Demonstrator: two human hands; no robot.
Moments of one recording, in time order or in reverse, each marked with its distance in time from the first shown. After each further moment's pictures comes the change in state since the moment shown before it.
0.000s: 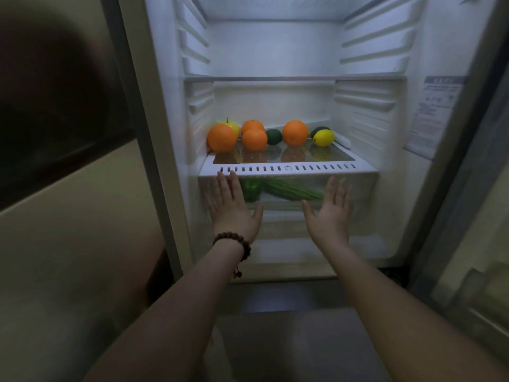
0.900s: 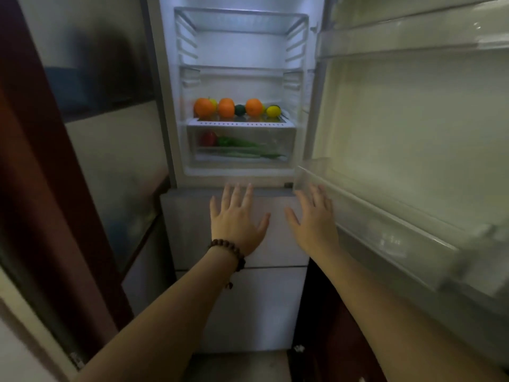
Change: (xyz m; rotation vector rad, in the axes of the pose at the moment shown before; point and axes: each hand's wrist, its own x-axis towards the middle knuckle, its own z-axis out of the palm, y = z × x) left_hand -0.384 0.124 -0.145 0.062 -0.051 0.169; right_hand -0.306 0.080 -0.259 -0.083 -0.069 -0.287
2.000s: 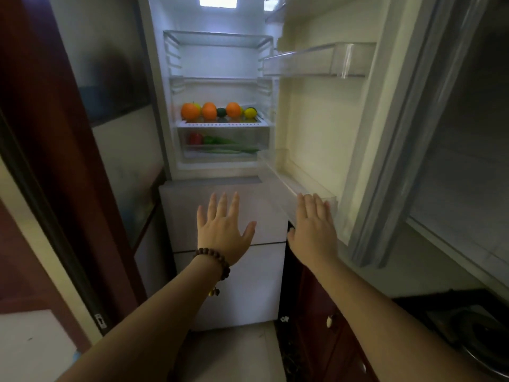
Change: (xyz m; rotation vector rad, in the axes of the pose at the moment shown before) left_hand -0.133 0.021 -0.085 0.027 -0.056 0.040; right_hand -0.140 -0.036 -0.110 -0.402 -0.049 -0.002
